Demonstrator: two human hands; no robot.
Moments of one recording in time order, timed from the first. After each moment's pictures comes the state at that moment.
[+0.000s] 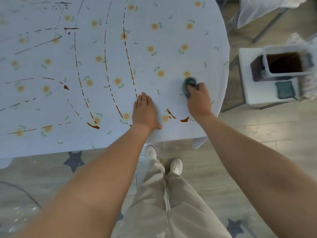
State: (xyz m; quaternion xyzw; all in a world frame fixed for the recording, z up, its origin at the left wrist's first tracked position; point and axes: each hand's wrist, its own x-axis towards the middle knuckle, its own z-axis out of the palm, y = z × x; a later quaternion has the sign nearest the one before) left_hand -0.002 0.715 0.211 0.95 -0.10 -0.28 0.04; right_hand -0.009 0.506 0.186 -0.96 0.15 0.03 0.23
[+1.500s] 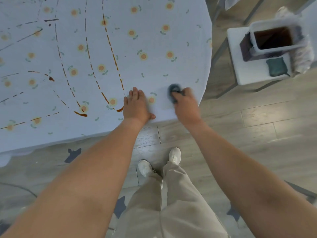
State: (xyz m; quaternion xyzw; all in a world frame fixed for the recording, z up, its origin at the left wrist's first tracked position) left_hand -0.049 0.703 0.203 0.96 -0.10 -0.27 0.04; right_hand -0.112 0.520 0.186 -0.95 0.14 0.01 0.28
